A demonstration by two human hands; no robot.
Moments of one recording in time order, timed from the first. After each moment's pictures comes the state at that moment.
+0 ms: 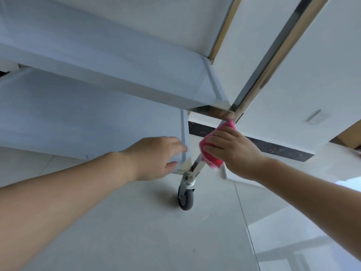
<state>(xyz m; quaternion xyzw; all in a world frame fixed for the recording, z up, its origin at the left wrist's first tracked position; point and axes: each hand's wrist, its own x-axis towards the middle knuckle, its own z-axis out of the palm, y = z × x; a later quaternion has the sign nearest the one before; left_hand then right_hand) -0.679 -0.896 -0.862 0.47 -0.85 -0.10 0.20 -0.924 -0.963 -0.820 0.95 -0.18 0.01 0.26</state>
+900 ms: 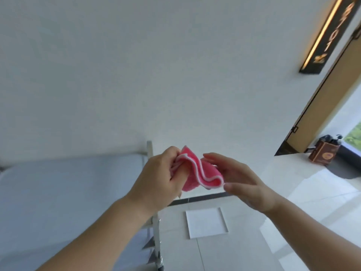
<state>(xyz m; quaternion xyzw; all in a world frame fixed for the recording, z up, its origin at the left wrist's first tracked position) -0.862 -0.922 -0.120 0.44 -0.74 -0.24 0.44 -1.084 -0.923 -0.126 0.70 -0.30 0.37 -0.53</state>
